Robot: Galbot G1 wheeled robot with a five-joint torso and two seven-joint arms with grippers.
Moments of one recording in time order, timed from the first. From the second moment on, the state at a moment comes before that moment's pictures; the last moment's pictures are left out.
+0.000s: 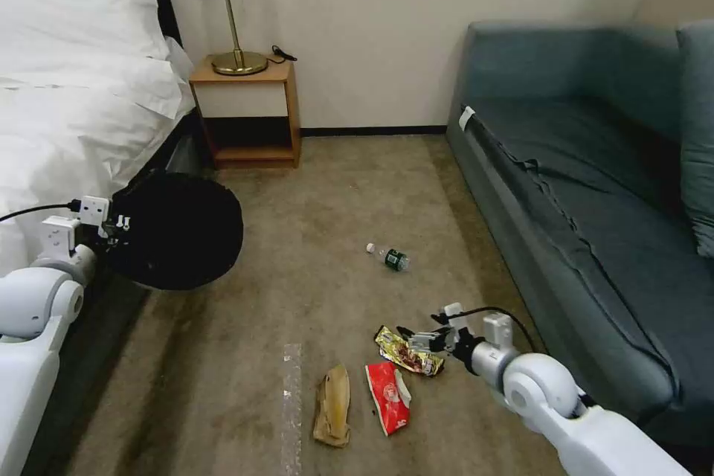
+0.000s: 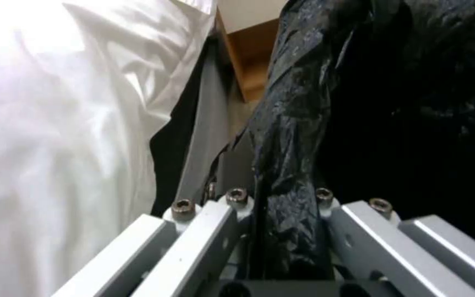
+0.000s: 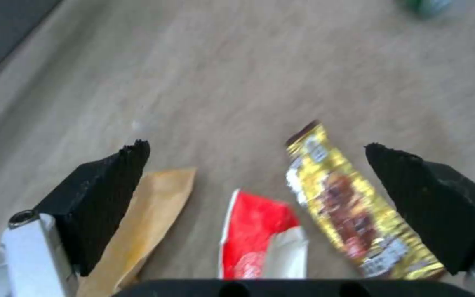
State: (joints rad) left arm 1.05 -0.87 -0.71 -1.69 -0.34 0.46 0.09; right arm -1.07 0.88 -0.03 1.79 0.87 -0.53 0.01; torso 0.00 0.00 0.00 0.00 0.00
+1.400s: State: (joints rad) left arm 1.08 -1.01 -0.74 -1.68 -0.28 0.43 0.11; right arm -0.88 1.19 -0.41 1.35 0.70 -0.37 -0.10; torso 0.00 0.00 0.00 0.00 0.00
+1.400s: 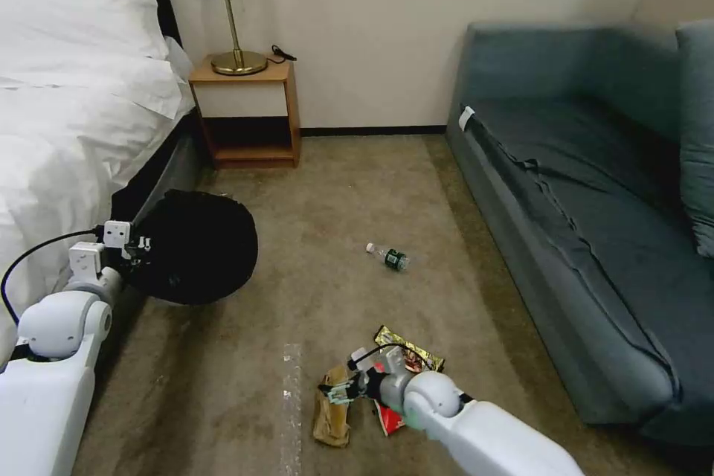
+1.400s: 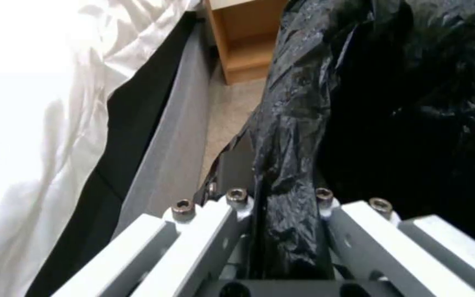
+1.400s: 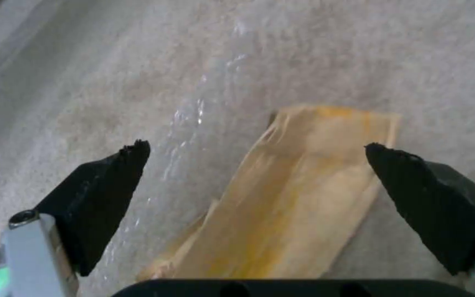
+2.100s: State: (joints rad) left arm 1.09 -1.01 -0.74 -1.68 -0.27 0.42 0.12; right arm -0.93 1.26 -0.42 1.15 0.56 -0.22 -0.14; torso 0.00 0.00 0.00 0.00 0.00
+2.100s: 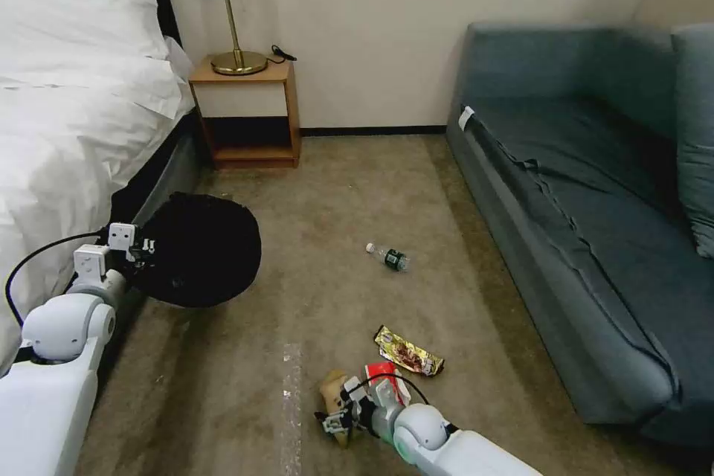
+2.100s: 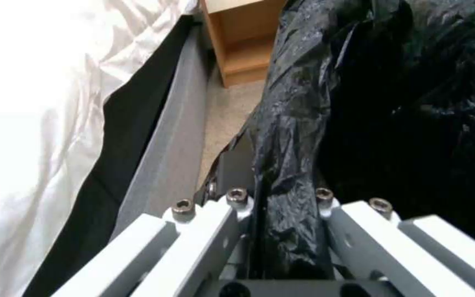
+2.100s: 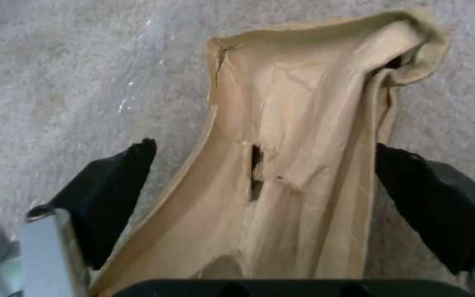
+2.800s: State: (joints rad) left arm 1.10 -0.99 -0.75 -1.69 -0.28 0.42 0.12; right arm -0.94 1.20 -0.38 1.26 0.56 -0.23 -0.11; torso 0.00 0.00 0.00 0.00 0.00
